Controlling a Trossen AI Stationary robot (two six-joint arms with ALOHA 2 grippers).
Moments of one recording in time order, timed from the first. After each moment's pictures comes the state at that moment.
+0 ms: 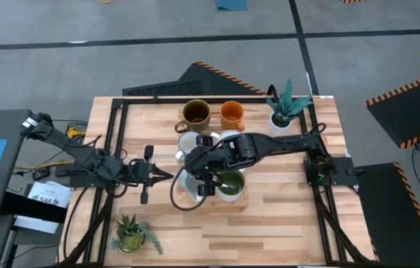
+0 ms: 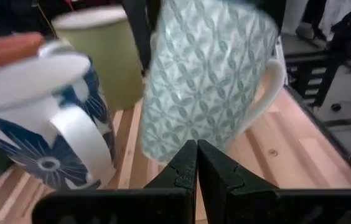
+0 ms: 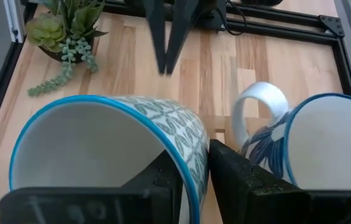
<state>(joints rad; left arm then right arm) -0.50 0.86 0.61 0.05 -0.53 -0.01 0.19 2.08 2.33 -1.06 0.21 0.03</state>
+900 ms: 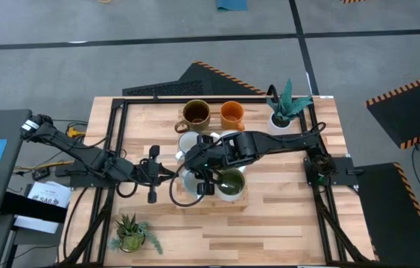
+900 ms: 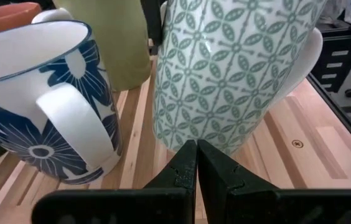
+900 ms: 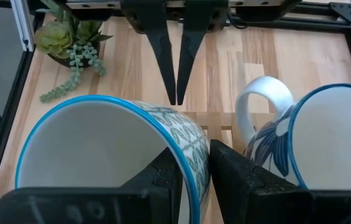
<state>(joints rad) -0.44 0.95 0.65 0.01 -0.50 -0.05 0.18 2.08 2.33 -1.07 0.16 0.08</state>
